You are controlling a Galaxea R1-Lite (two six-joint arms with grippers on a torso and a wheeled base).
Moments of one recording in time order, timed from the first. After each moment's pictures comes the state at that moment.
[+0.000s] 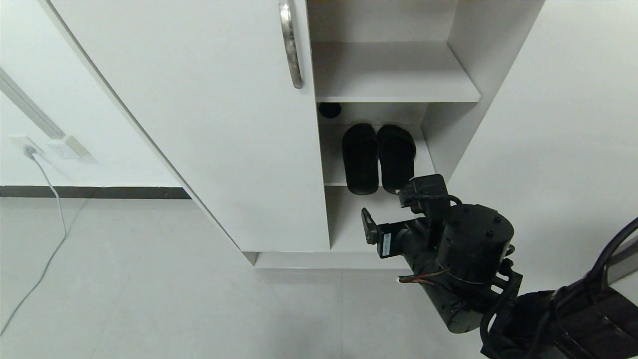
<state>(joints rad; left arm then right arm) 0.00 0.00 0.00 0.00 0.02 0.00 0.87 1.93 -0.77 -1.21 -0.63 -0.02</state>
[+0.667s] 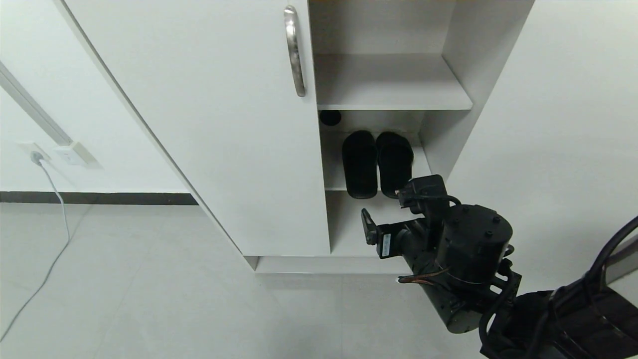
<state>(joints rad) 0.00 0.00 0.00 0.00 0.01 0.00 0.87 1.93 -0.77 -1.21 -0.63 -0.02</state>
